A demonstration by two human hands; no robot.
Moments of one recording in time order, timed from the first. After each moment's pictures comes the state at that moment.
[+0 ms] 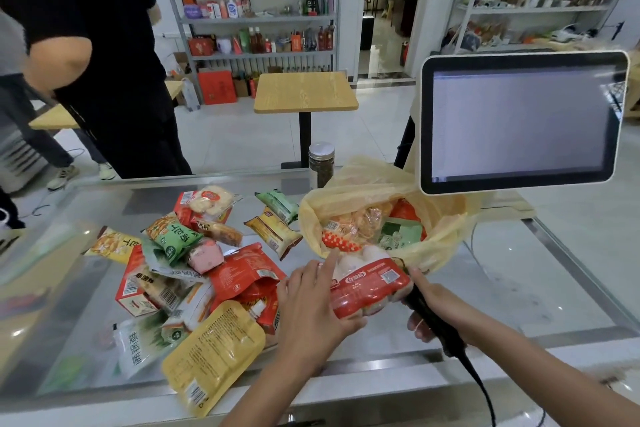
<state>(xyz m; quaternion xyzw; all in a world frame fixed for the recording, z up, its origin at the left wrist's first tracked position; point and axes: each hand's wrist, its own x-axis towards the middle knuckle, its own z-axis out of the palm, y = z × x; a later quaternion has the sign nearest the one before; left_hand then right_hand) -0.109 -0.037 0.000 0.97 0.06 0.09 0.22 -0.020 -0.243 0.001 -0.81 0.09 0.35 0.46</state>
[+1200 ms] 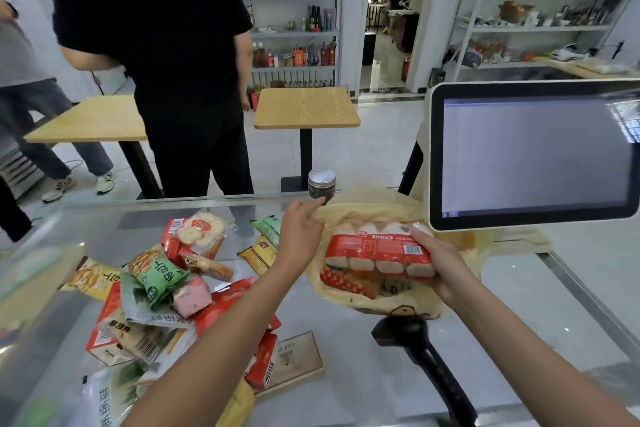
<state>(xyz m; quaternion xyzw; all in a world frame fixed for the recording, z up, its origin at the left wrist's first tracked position) 0.057 0.015 0.041 0.86 0.09 0.19 0.47 0.081 -0.209 0.032 -0.66 0.12 0.15 0.72</state>
